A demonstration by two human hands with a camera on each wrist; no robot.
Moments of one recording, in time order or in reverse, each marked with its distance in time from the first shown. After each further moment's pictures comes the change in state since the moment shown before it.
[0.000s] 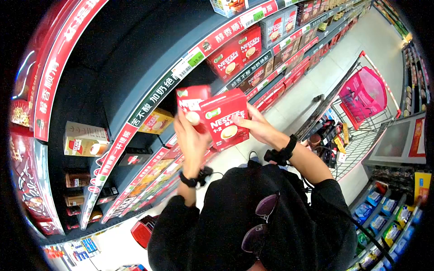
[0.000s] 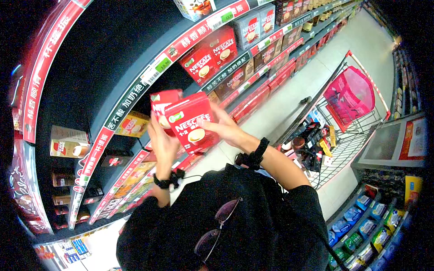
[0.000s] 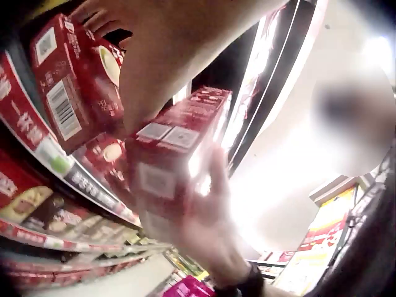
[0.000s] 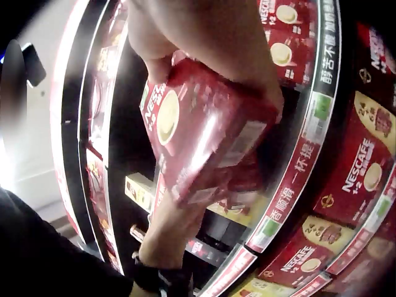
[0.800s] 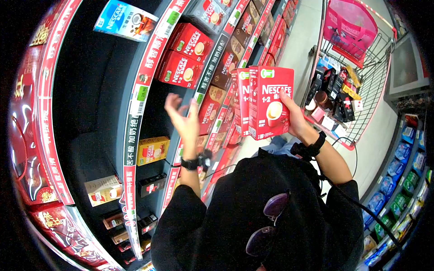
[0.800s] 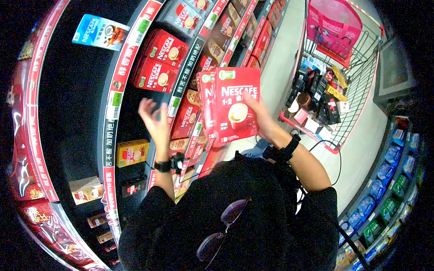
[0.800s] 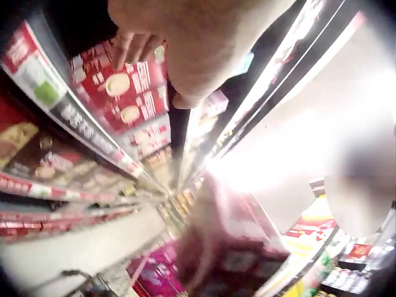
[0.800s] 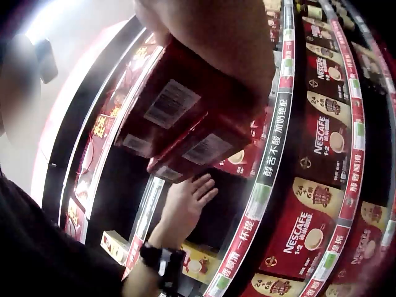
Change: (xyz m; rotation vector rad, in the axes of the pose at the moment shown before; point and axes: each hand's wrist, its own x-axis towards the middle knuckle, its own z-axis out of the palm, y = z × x) left_hand 0.057 0.032 0.081 -0.524 -0.175 0.159; right_hand -0.129 -0.003 -0.079 0.522 0.555 -0.100
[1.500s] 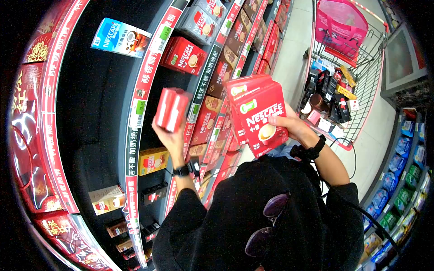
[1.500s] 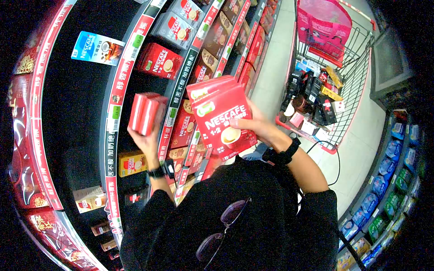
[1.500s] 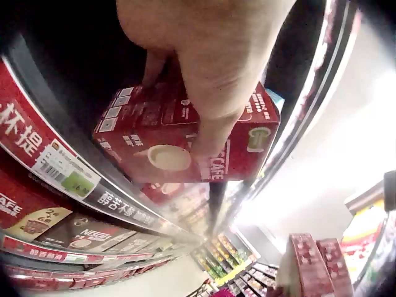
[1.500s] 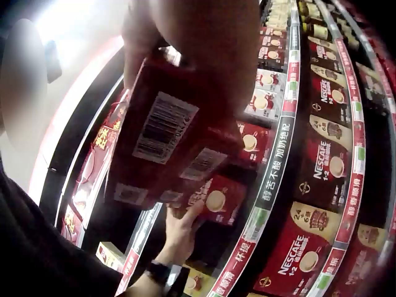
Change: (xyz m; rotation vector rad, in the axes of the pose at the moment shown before) left_hand 0.012 -0.042 -0.035 -0.040 0.080 0.103; right_hand -0.017 -0.026 0.000 -0.157 -0.156 0.002
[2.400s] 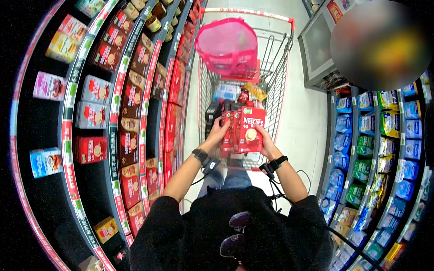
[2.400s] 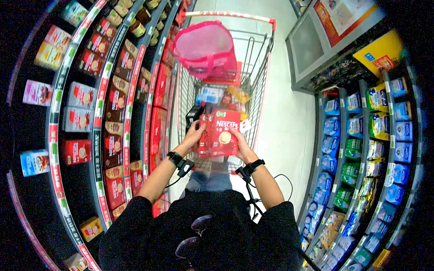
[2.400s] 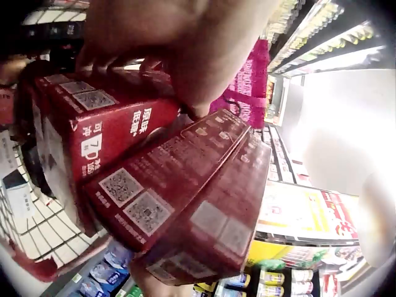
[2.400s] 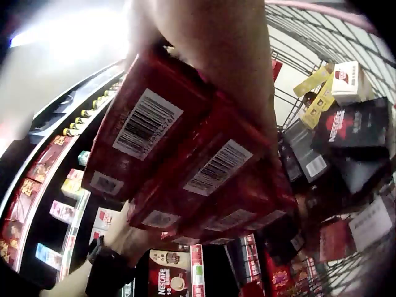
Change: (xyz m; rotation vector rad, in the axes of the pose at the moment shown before) left_hand -0.140 0.212 0.497 -0.504 -1.264 -0.816; right_hand -0.146 -0.096 -0.307 0.339 0.626 -0.146
